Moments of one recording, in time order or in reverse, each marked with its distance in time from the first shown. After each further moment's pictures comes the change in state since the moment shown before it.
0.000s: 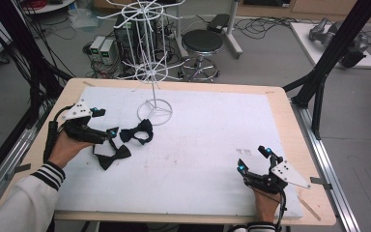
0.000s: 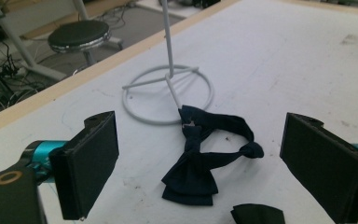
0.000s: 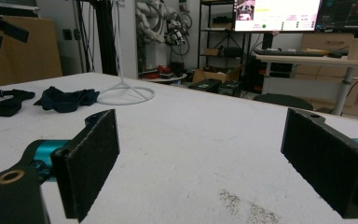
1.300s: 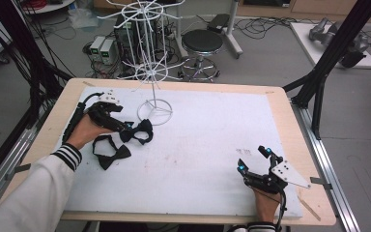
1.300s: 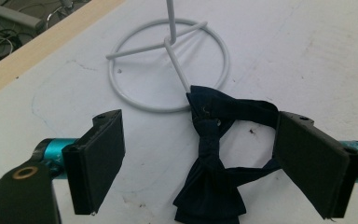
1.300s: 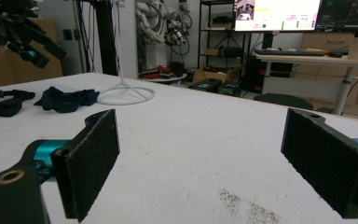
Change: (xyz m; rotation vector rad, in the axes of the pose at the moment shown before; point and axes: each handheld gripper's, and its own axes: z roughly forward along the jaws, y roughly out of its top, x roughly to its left) left arm 0.017 0.025 0.070 0.280 -0.047 0.024; right arm 0.000 0.000 0.000 0.000 0.002 0.001
